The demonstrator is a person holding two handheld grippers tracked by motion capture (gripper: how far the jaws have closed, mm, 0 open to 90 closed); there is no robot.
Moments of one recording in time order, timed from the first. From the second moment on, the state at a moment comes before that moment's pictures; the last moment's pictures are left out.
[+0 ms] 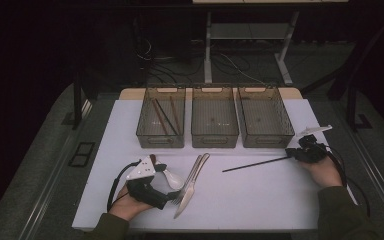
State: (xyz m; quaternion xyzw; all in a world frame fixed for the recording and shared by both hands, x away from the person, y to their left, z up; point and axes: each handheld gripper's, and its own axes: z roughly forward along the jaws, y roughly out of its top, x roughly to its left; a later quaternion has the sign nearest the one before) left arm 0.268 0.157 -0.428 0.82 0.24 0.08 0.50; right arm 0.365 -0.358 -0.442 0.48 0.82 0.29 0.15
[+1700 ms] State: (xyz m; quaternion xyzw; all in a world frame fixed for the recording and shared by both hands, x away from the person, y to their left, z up) left arm 0.268 0.156 -0.428 0.83 0.24 0.08 0.50; right arm 0.318 -0.271 -0.425 0.31 0.88 0.36 0.05
